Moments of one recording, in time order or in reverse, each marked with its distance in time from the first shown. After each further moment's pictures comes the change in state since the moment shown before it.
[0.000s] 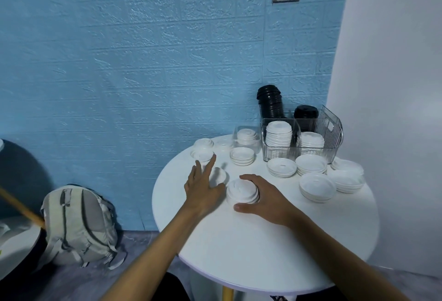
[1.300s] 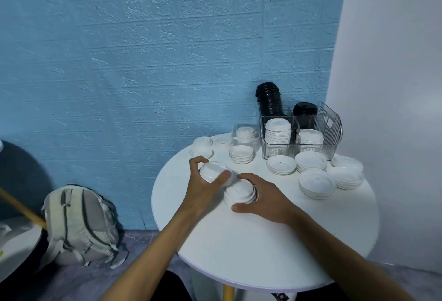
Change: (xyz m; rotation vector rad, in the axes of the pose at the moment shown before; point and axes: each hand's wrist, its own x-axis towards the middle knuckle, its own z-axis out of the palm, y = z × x) left_hand -0.013 0.012 0.002 -0.736 0.182 0.158; right_hand -0.003 -0.003 -0.002 0.007 -0.033 0.032
